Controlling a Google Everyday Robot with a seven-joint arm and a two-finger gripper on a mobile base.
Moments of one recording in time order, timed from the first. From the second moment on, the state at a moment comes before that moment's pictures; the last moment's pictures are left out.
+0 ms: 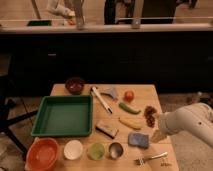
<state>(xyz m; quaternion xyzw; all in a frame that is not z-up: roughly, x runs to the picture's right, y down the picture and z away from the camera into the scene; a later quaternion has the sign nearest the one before) 0.249 0.202 0.722 -0.21 -0.11 0.15 0.96</state>
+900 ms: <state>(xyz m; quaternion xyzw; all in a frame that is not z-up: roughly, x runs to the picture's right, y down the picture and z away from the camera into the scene) 0.230 0.252 0.753 -0.26 -0.16 0.10 0.95</state>
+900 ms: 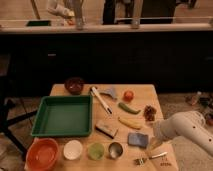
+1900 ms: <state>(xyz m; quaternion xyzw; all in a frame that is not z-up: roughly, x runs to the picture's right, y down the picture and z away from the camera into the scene) 0.220 0.282 0.769 -0.29 -0.19 0.08 0.93</state>
